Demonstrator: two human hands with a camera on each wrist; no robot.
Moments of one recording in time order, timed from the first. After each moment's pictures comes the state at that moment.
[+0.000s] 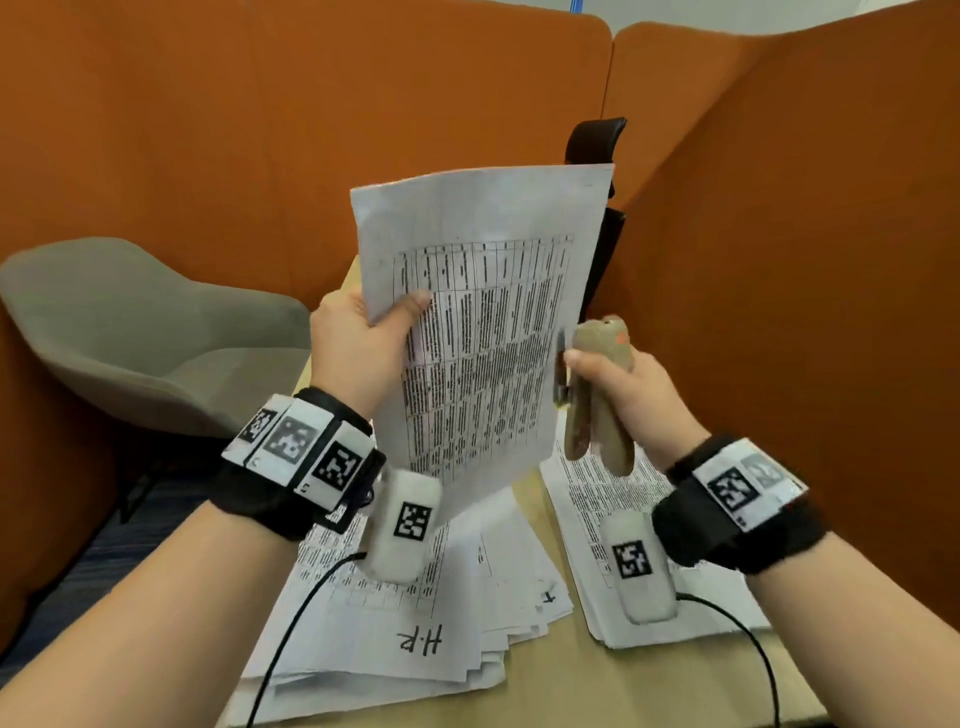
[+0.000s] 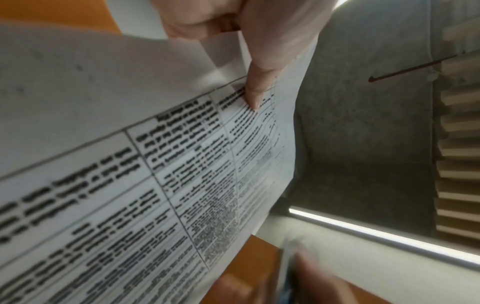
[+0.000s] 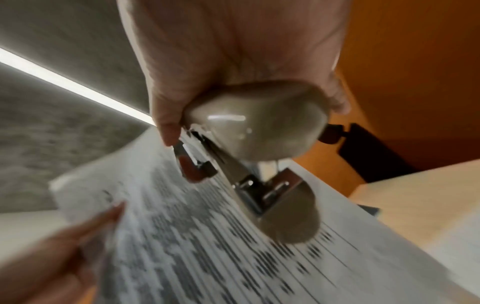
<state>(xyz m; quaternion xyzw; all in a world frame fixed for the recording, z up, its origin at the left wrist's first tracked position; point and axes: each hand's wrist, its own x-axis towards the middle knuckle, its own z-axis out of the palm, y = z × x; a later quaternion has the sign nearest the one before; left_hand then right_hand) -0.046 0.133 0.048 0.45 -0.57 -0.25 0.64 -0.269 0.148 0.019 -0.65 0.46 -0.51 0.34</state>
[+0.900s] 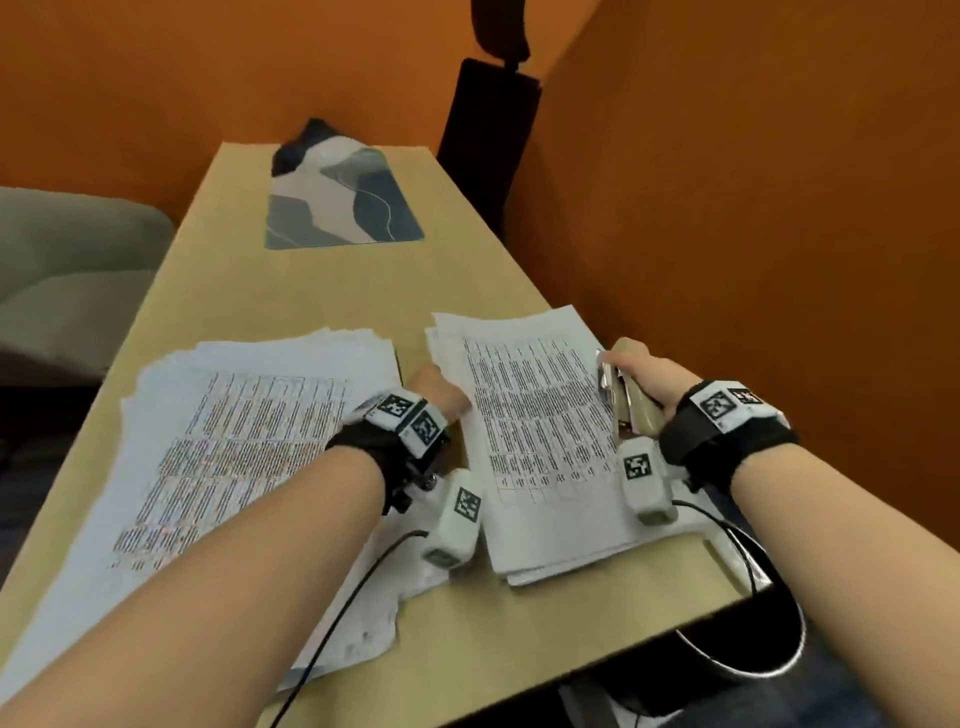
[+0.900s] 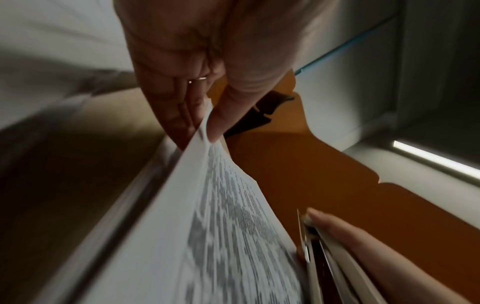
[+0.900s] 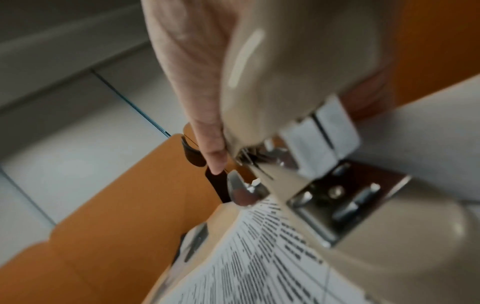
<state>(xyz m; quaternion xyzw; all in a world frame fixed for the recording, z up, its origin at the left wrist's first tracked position) -0.199 0.064 -0.097 0.63 -0.60 -0.45 0.19 -0.440 0.095 -0.090 -0.33 0.78 -0.32 0.42</state>
